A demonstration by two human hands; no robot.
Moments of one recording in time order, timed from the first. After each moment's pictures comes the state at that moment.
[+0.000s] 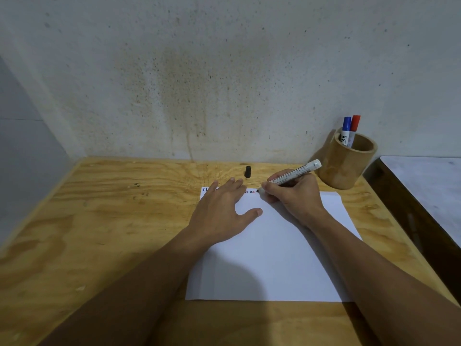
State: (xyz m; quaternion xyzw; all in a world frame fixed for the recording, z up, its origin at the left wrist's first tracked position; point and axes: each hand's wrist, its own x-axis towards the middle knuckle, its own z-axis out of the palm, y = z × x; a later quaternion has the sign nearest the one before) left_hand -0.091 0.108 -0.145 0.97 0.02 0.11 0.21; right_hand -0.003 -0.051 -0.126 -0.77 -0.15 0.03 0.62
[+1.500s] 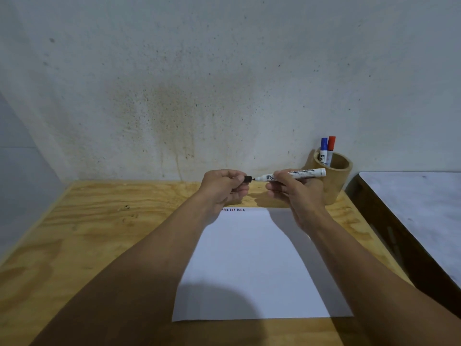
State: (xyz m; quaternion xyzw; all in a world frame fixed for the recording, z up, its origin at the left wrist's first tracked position) left_hand -0.024 0.103 -0.087 0.61 0.21 0.05 0.76; right_hand 0.003 -0.066 -0.083 -0.60 -0.04 0.05 0.79
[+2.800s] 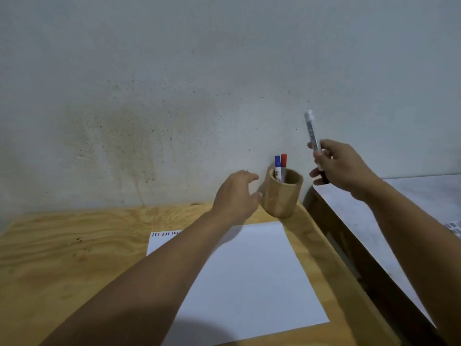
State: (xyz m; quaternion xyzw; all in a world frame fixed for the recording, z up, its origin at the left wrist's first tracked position) left_hand 0.007 0.006 -0.061 0.92 -0.02 0.18 0.35; right_hand 0.048 -0.196 0.016 -0.89 -0.12 -0.07 0.44
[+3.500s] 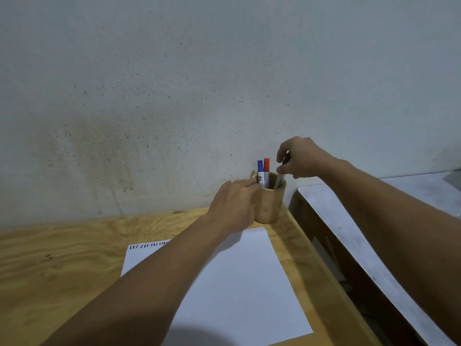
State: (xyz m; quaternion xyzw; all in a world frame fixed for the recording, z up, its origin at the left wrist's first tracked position) left_hand 0.022 -0.019 -0.065 0.95 -0.17 0.21 0.18; right_hand 0.114 -0.180 0.019 -0.97 -0.18 -0.05 0.16
